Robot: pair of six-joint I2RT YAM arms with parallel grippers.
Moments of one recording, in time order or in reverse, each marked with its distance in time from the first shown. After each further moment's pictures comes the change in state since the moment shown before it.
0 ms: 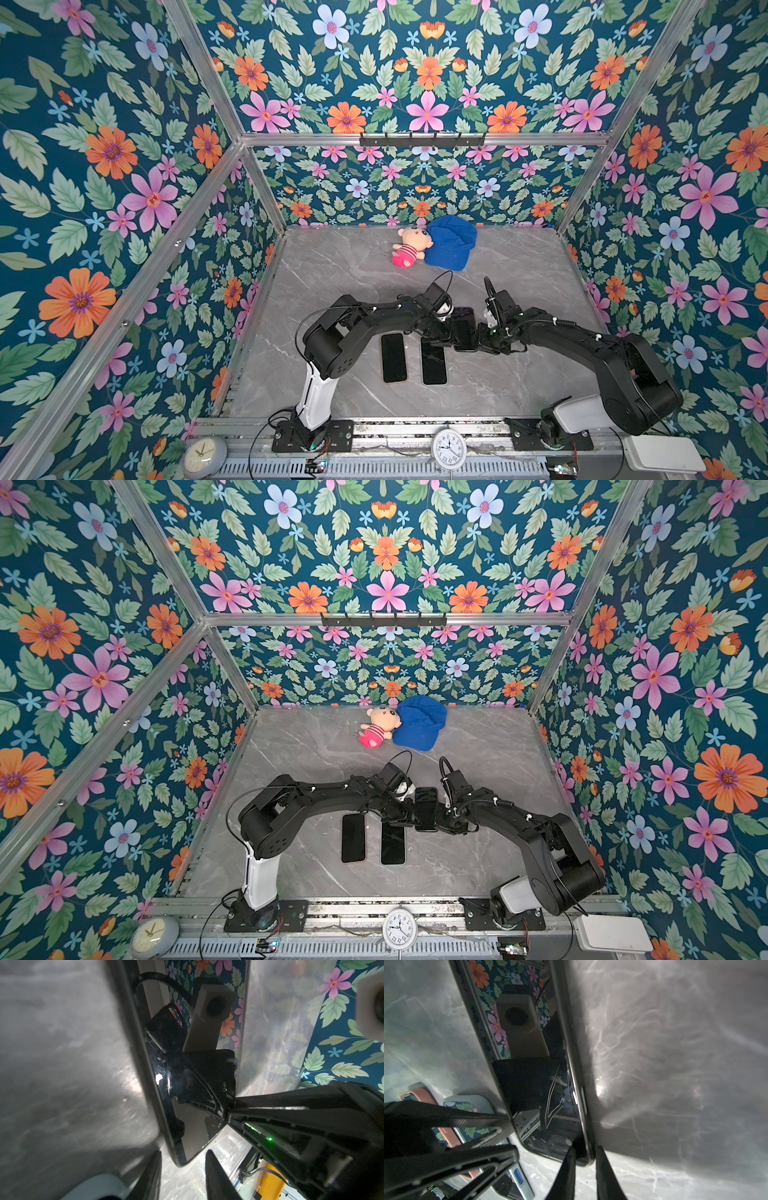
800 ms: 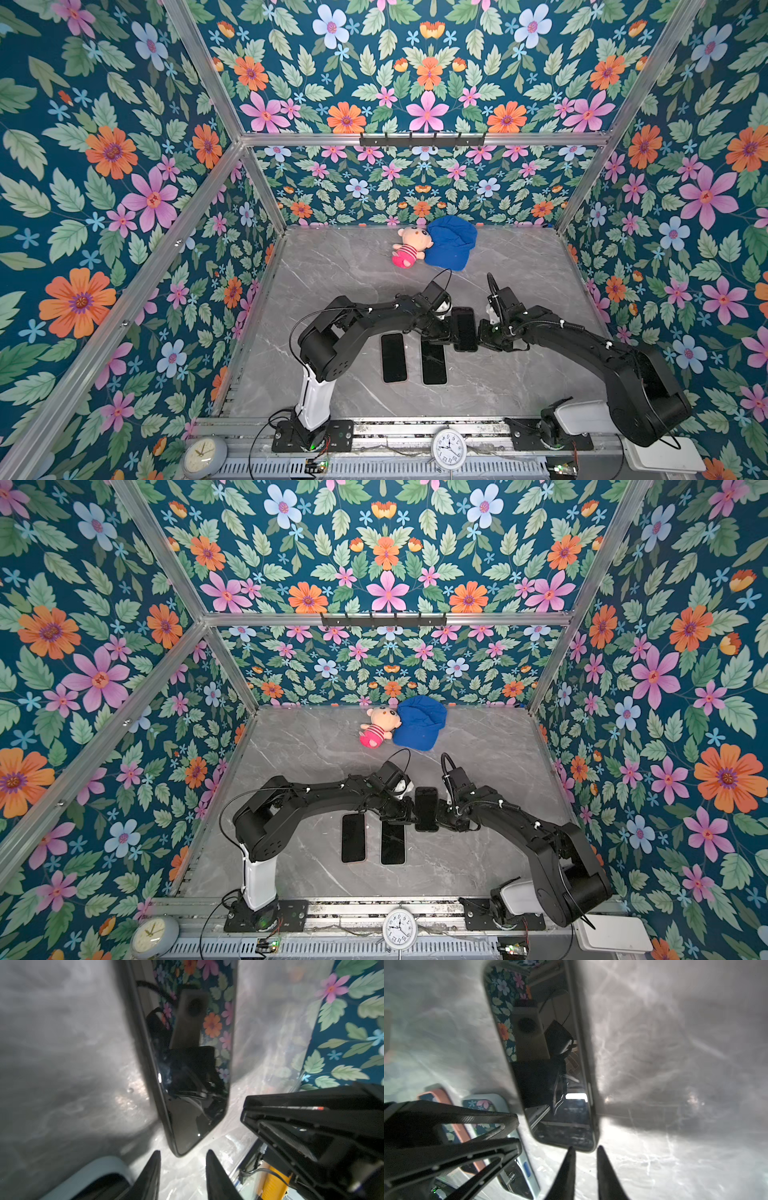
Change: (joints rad) left arm 0.024 -0.047 0.015 -0.028 -0.036 0.004; right arm -0.001 -0.061 0.051 -0.055 0.051 -0.005
